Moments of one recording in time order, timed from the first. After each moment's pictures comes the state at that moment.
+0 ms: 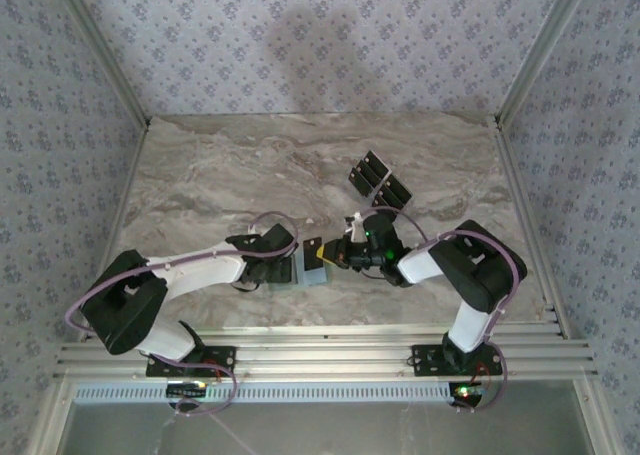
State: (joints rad) left arm -0.82 1.45 0.72 -0.61 -0.31 -0.78; right arm 0.65 1.74 0.52 0.73 -0.60 1.07
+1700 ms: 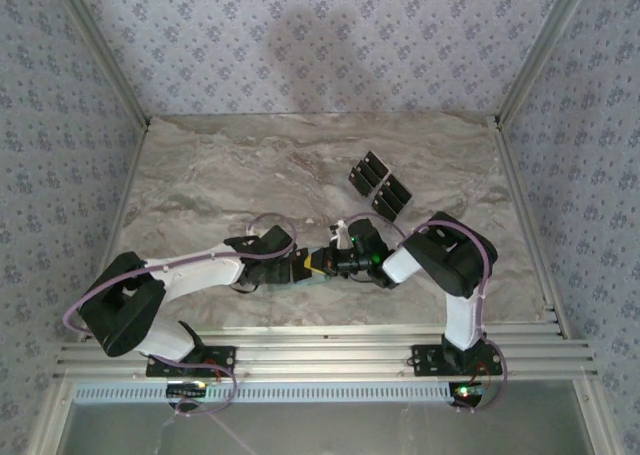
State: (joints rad) left arm -0.82 1.44 0.71 -0.60 -0.31 -0.79; right arm 0.72 1.91 0.58 0.82 -0.65 1.11
